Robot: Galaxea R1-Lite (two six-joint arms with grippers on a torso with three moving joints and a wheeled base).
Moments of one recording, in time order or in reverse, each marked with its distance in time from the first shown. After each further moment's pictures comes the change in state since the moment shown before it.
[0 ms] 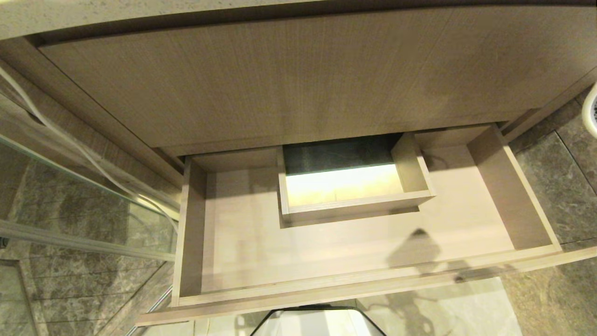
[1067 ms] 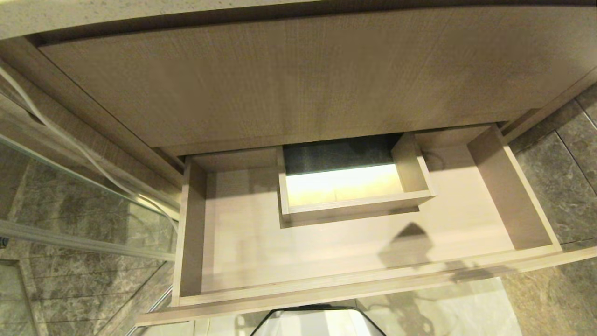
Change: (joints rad) left arm 0.000 0.000 0.000 0.000 0.000 0.000; right arm 0.009 -0.024 0.002 -0.083 0.087 0.105
